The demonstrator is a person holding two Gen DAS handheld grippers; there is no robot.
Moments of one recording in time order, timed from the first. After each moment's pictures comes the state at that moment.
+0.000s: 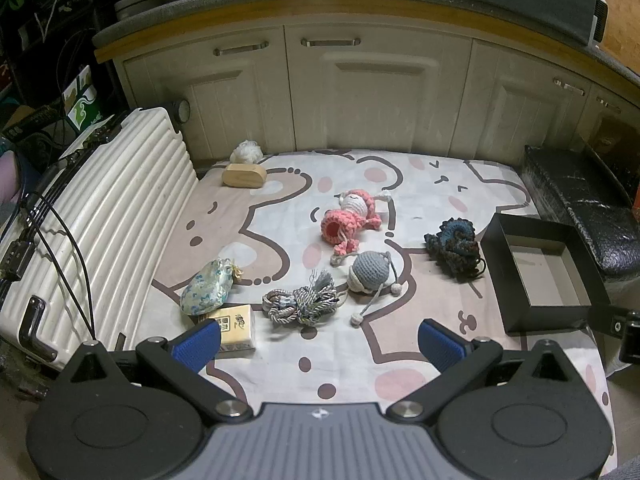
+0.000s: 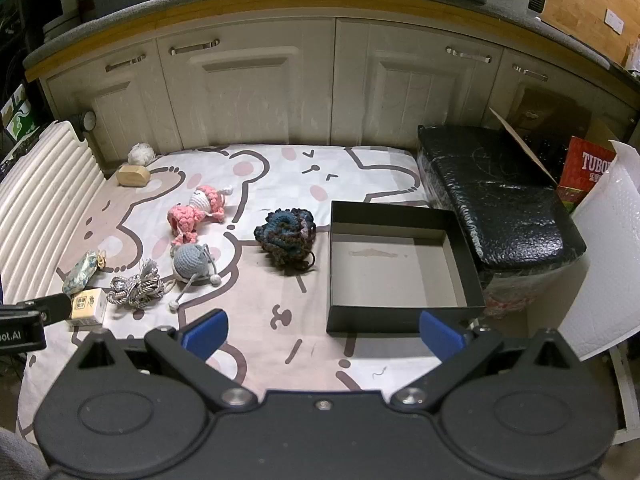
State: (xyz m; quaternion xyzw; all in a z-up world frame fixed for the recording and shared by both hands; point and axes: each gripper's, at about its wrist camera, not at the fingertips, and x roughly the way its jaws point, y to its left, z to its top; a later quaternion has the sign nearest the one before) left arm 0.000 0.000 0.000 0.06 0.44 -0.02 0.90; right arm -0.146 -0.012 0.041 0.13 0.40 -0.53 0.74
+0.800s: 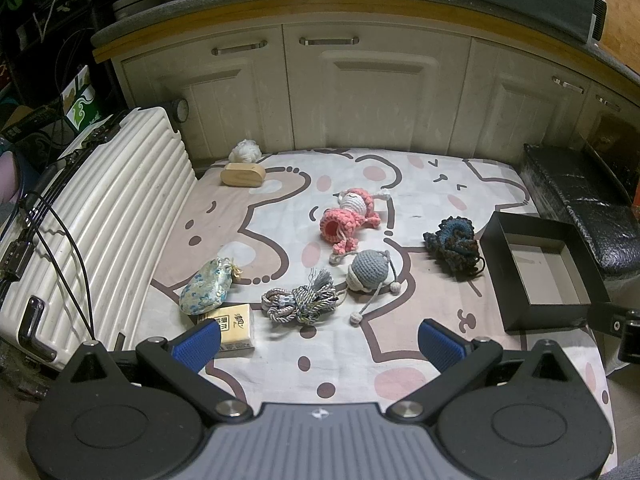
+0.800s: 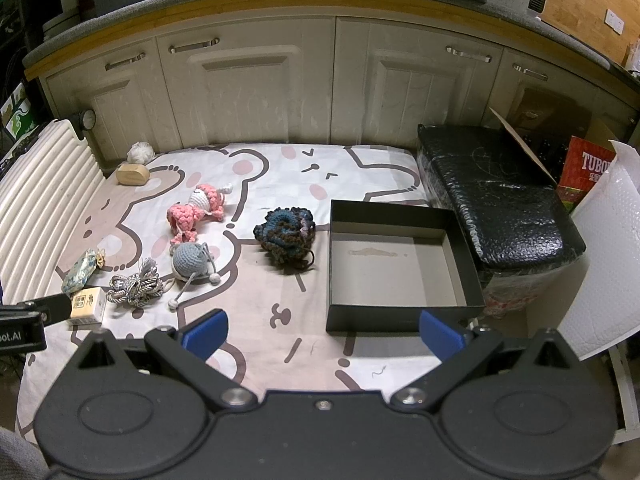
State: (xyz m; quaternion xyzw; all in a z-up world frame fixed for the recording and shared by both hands) left arm 0.000 0.000 0.000 0.06 0.44 -0.03 0.90; right arm -0.143 -0.012 0.040 0.12 0.40 -0.53 0.74
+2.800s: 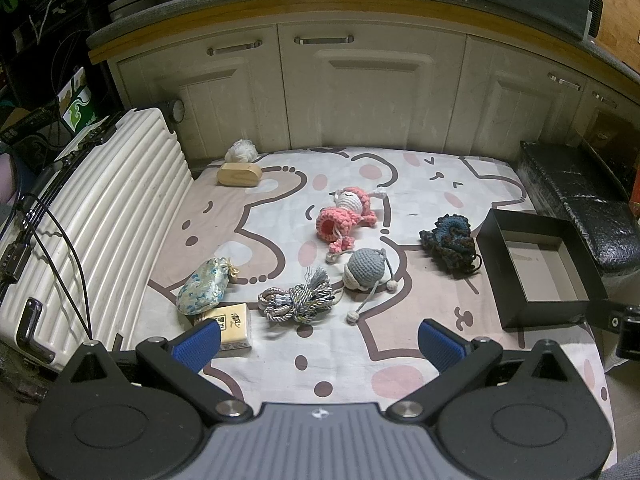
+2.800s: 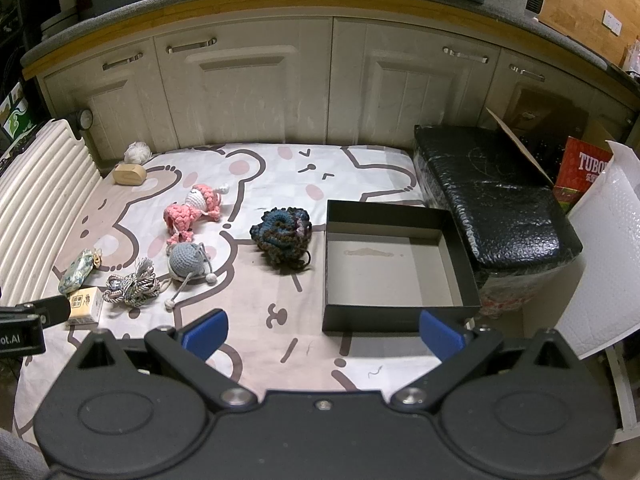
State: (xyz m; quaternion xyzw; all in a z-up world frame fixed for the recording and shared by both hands) left arm -0.004 -0.008 -0.001 0.07 0.44 -0.09 0.89; right arm -0.142 -0.011 0.039 0.11 0.40 -0.54 0.73
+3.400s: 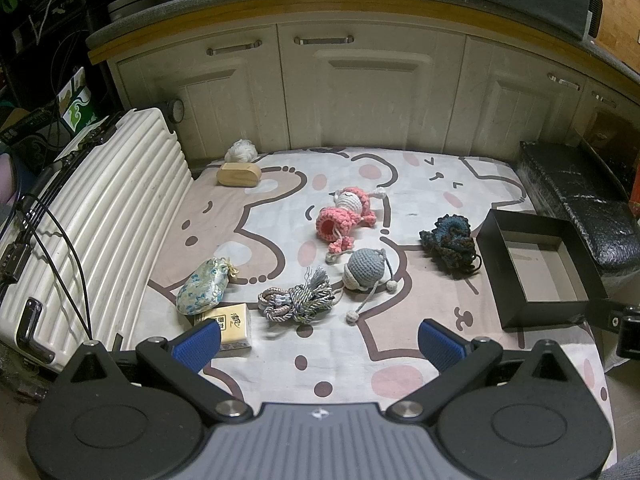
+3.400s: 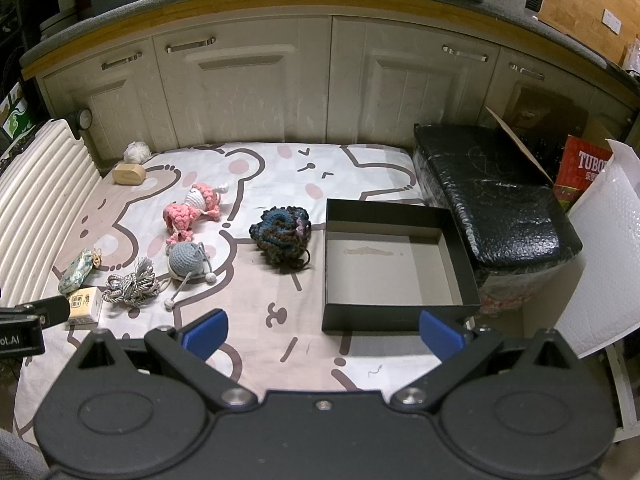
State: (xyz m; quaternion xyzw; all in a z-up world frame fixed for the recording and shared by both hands) left arm -0.004 -0.009 -0.002 0.09 0.43 -0.12 0.89; right arm -0.142 -0.011 0.039 0.11 0.40 -0.54 0.73
